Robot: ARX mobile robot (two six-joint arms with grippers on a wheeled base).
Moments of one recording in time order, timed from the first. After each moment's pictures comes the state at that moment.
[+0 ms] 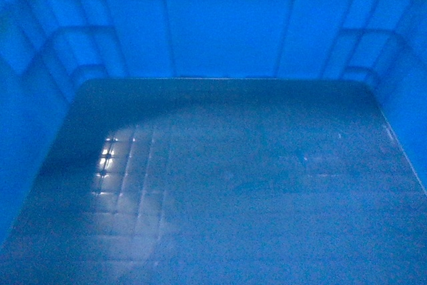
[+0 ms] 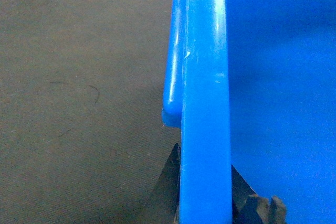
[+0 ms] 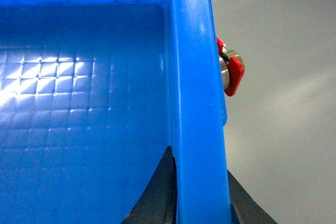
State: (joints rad) left arm -0.56 0.67 0.43 -0.31 -0.59 -0.31; right arm 0.40 0.71 0.36 -0.09 0.38 0.21
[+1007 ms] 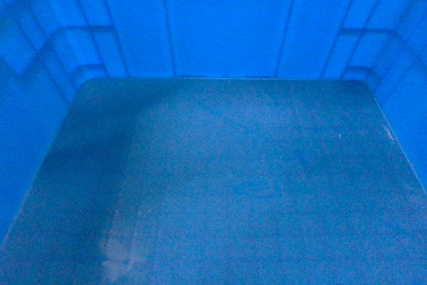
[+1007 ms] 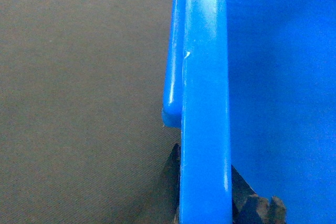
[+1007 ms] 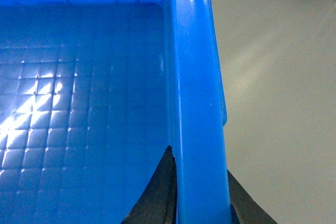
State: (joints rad) left arm -0.56 0.67 0.43 -0.31 -0.59 -0.31; right arm 0.40 0.71 0.36 -0.09 0.38 0.21
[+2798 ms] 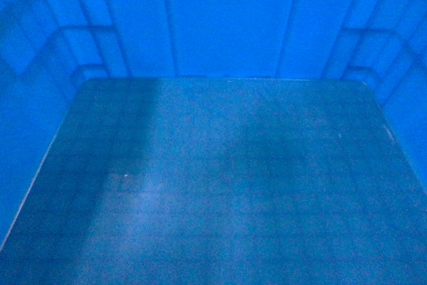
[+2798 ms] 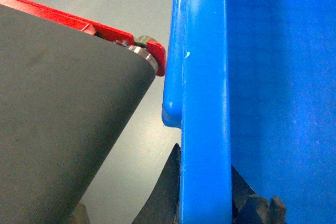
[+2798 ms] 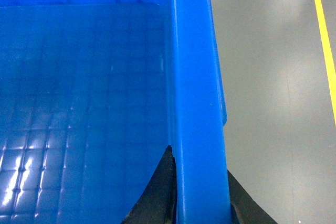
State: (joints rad) left arm -0.56 0.67 0.43 -0.31 -0.59 -0.31; right arm 0.40 0.71 0.36 -0.09 0.38 0.21
